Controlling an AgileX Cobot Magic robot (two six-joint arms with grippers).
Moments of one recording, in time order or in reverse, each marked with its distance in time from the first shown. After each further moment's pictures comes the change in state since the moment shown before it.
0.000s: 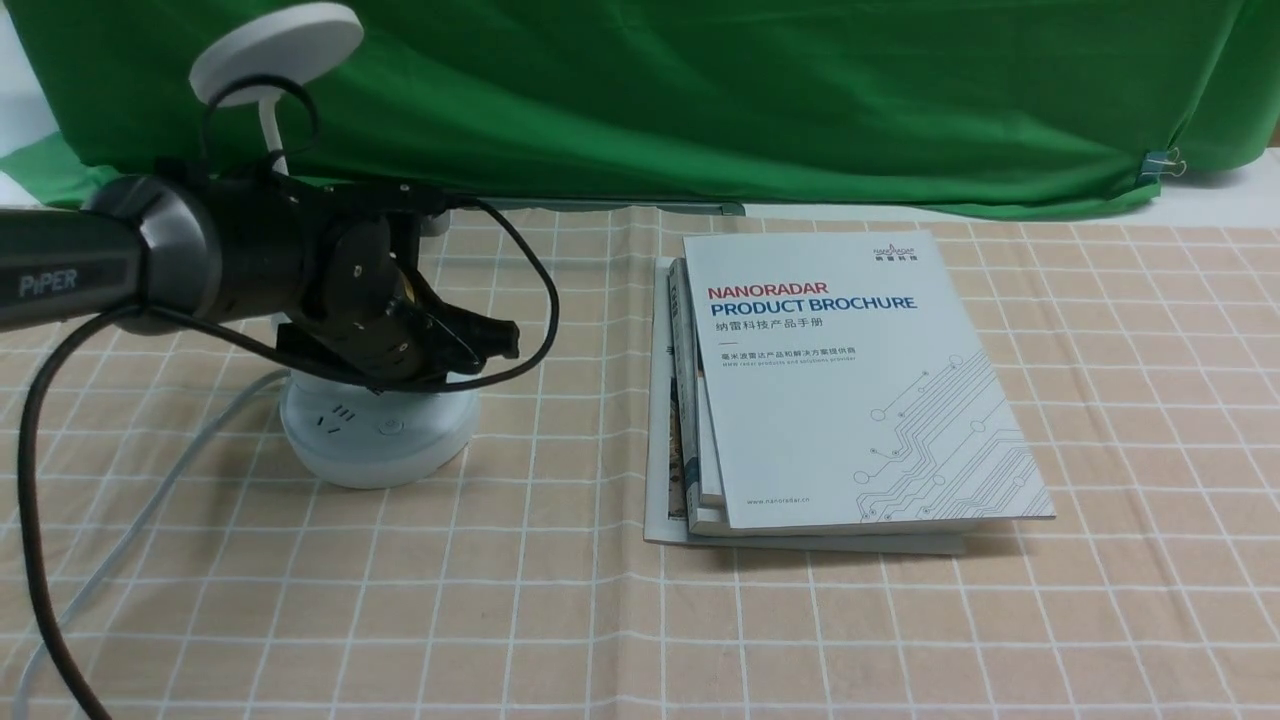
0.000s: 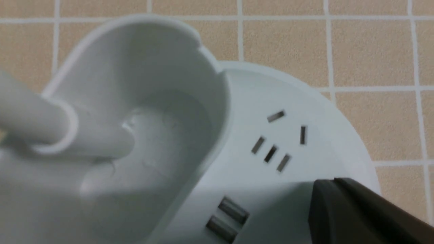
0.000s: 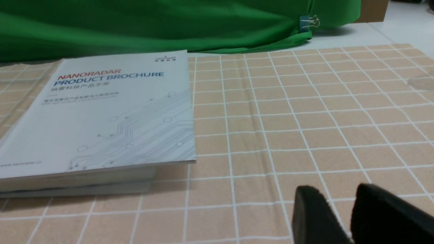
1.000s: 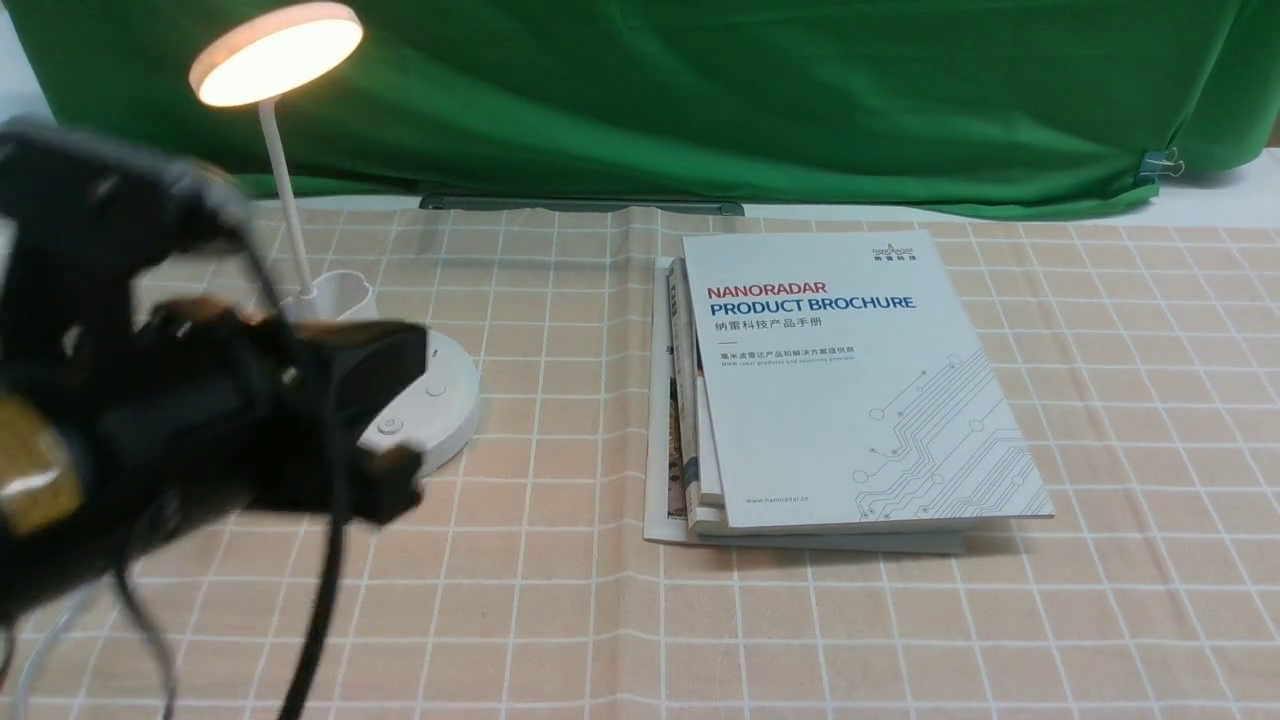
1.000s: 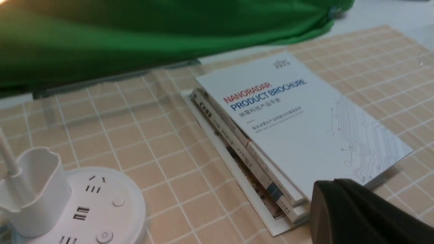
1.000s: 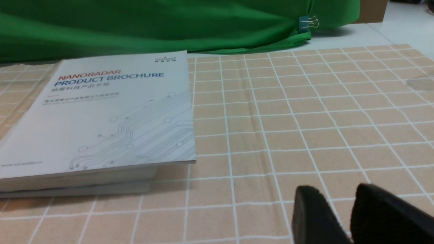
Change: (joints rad) right arm 0.000 0.000 0.000 0.000 -0.001 0.000; left arm -0.273 -1.083 0.661 -0.095 -0.262 0.247
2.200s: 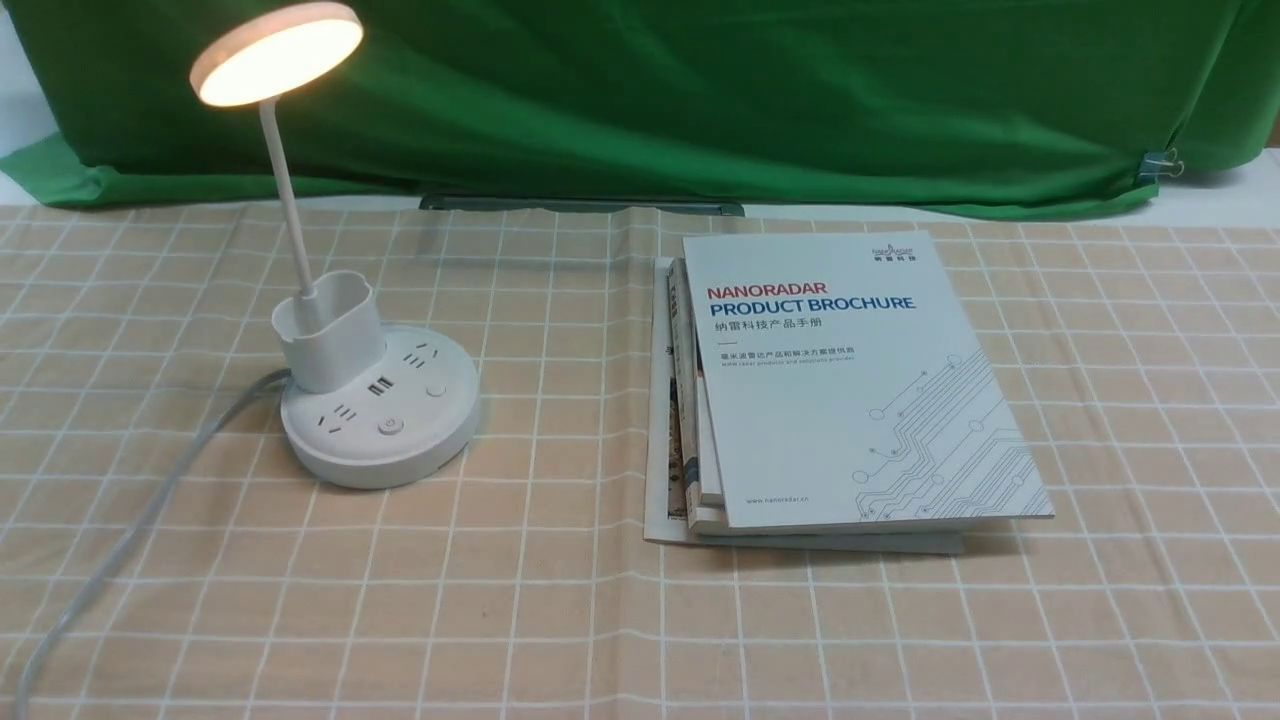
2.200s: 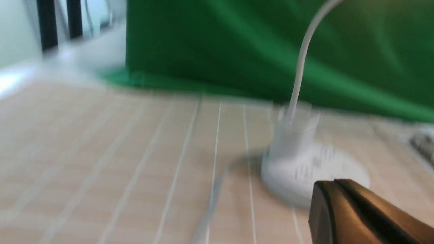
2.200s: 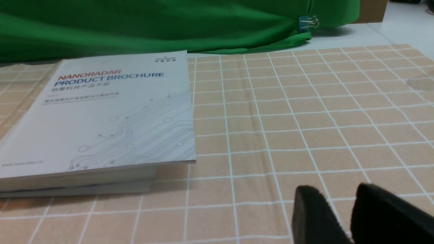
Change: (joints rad) right arm 0.000 0.000 0.000 0.000 0.001 0.000; left arm 0.599 -0.853 0.605 0.048 0.045 -0.089
